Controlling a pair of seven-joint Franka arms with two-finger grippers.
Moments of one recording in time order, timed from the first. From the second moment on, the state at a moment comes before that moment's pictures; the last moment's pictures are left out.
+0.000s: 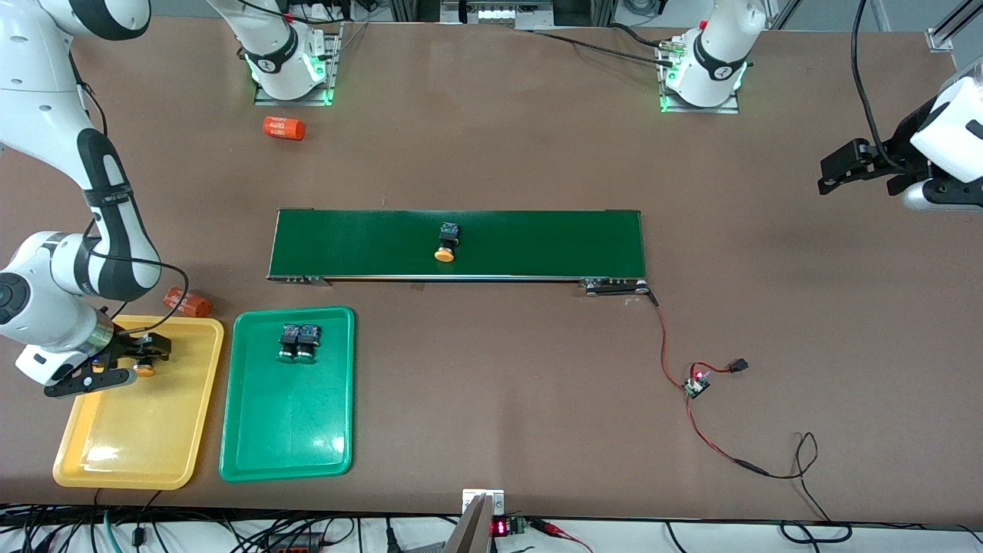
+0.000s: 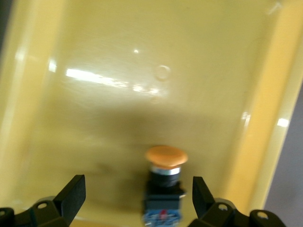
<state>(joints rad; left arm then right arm) -0.12 0.03 0.08 -1.54 -0.01 1.51 -0.05 -0.27 0.76 0.10 -1.50 -0.22 2.37 -0.26</state>
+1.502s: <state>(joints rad) -0.11 0.03 0.09 -1.54 -0.01 1.48 -0.05 0.31 0.30 0.23 -1.94 -0.01 2.12 0.53</state>
